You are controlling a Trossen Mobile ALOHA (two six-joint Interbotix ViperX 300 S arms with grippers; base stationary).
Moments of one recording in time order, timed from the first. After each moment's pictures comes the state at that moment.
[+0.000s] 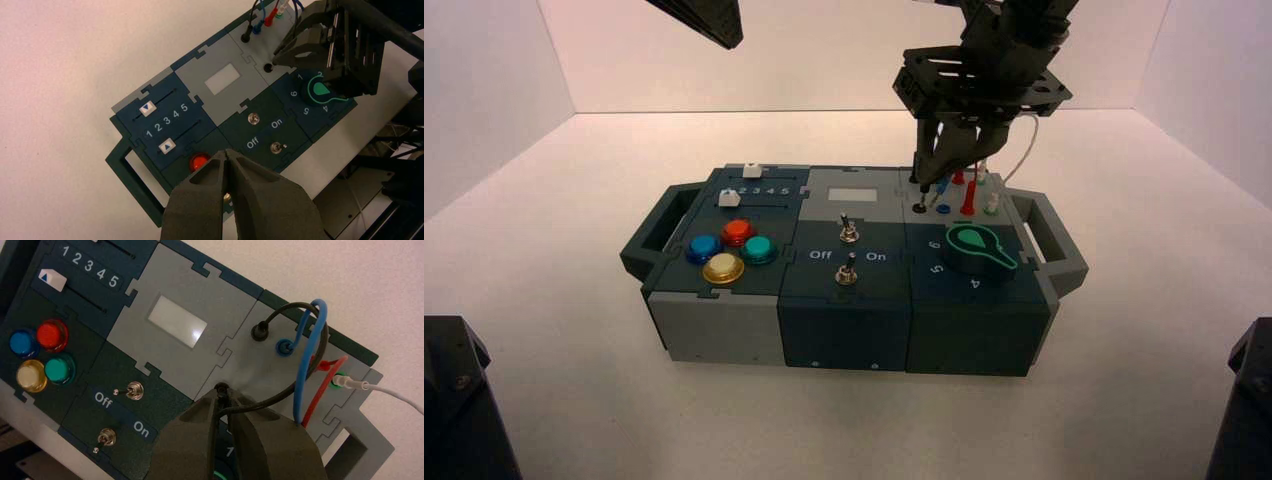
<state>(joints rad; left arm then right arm) -0.71 -0.54 0.80 -0.13 0.81 0.04 0.67 -0.13 0.89 0.21 0.40 0.02</state>
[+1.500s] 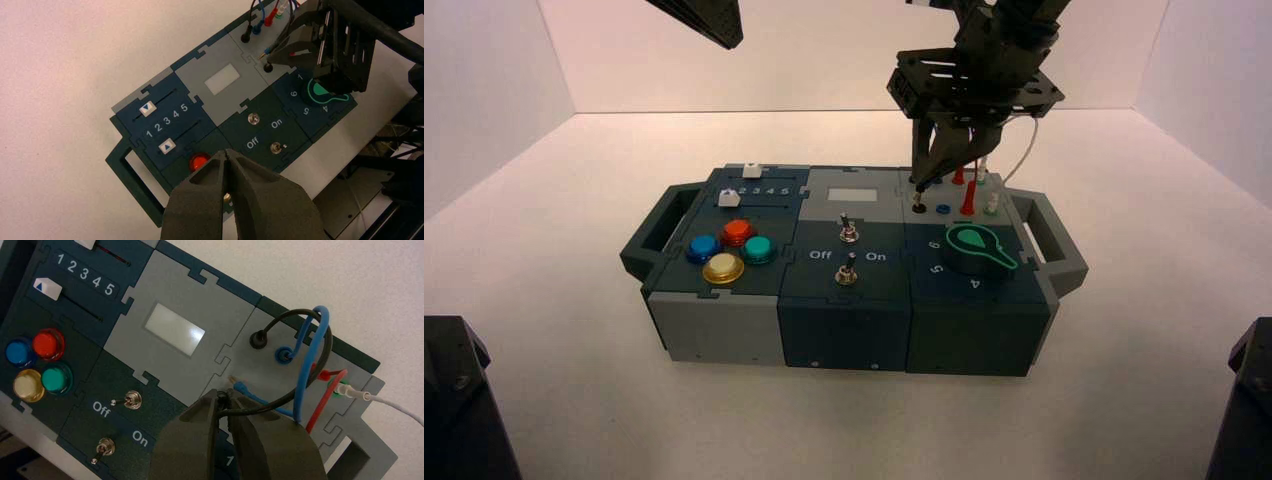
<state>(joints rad) -0.71 -0.54 0.80 -0.13 0.81 0.04 0.66 -0.09 0.87 0.22 0.40 0.03</state>
